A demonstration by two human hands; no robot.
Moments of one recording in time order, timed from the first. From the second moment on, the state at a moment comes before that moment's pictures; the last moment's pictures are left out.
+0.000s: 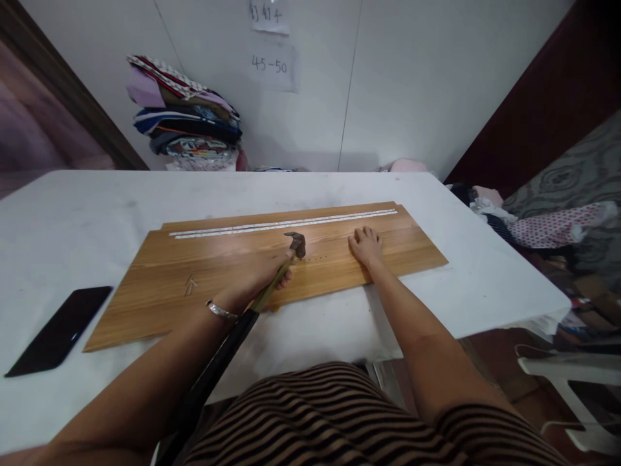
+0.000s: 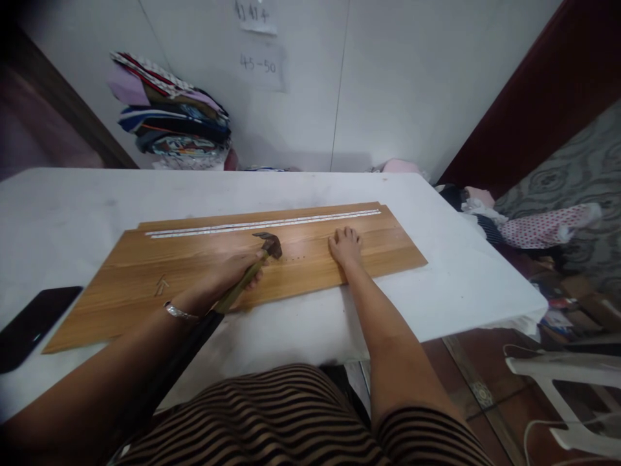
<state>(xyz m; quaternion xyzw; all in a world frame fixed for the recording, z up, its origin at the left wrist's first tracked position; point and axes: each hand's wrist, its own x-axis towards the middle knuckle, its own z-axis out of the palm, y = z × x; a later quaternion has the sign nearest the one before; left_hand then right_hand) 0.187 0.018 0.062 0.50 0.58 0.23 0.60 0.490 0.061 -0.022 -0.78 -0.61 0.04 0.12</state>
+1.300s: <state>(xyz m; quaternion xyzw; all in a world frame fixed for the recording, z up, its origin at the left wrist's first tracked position) 0.187 0.017 0.055 0.51 0.58 0.22 0.59 0.489 0.059 -0.019 -0.78 -0.61 0.04 0.13</state>
